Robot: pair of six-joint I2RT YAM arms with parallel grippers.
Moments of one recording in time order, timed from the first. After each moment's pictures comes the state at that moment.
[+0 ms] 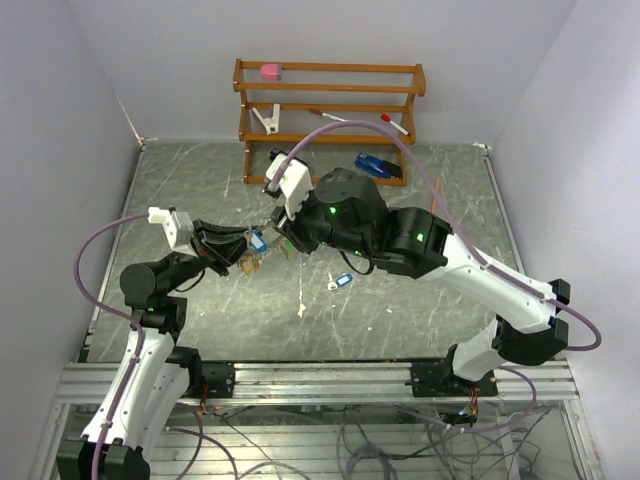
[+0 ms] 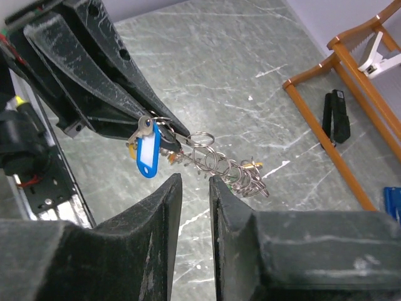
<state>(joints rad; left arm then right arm) -0.11 0.63 0.42 0.76 0.88 -0.52 1.21 1.53 1.90 -0.73 0.20 -0.09</state>
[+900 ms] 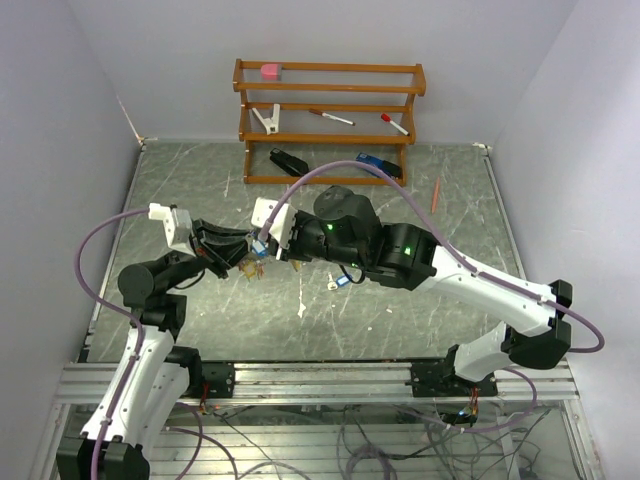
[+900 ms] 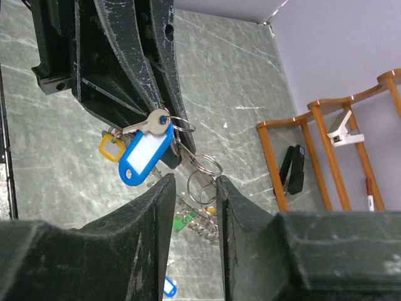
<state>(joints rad) -0.11 0.65 0.43 0.82 0.95 -0.63 1.22 1.47 1.66 -0.52 0.11 -0.49</state>
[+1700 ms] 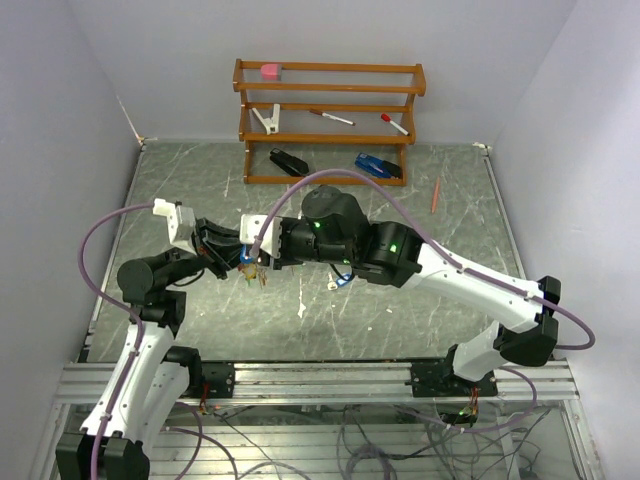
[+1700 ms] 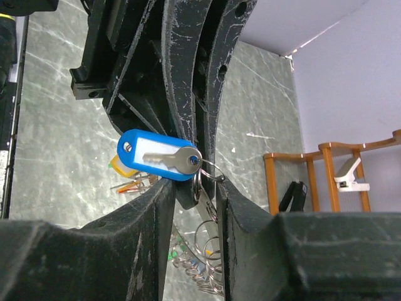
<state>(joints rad) -0.11 0.67 0.46 0.82 1.02 -0.66 1.20 1.52 1.67 -0.49 -0.05 -0.62</state>
